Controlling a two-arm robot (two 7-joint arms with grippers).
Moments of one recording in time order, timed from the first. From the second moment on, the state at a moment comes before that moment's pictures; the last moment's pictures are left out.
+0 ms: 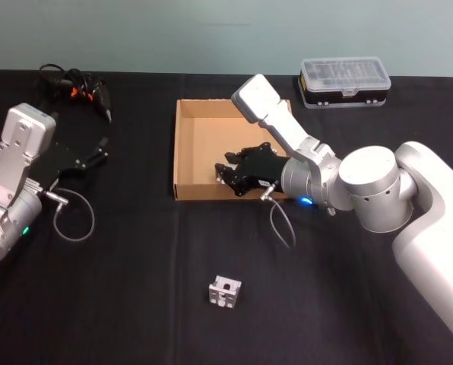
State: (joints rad) left arm -0.20 0.60 0.45 -1.41 -0.25 -0.12 0.03; right arm 0.49 0.23 -0.56 -1.30 0.02 0.41 0.46
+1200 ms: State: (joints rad) left arm -0.20 0.60 0.45 -1.41 -0.25 -0.12 0.03; right arm 0.45 0.24 -0.53 -1.37 0.04 0.36 0.45
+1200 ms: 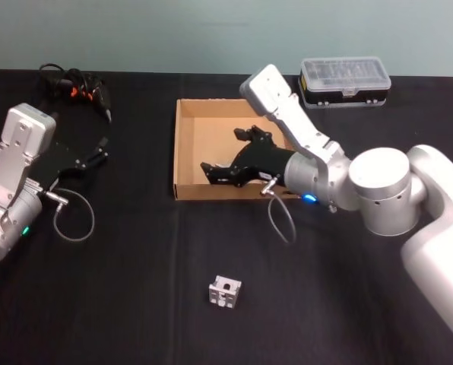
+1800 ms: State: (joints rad) left arm -0.20 0.60 0.45 -1.41 -0.25 -0.12 0.03; right arm 0.30 0.42 -0.44 -1.70 0.13 0.38 0.49
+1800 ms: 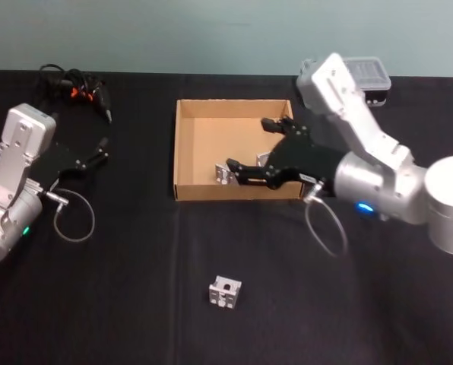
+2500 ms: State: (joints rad) left arm -0.20 0.60 0.45 -1.41 -0.25 -0.12 0.03; right arm 0.09 0.67 -0.39 -1.98 0.26 0.35 0.59
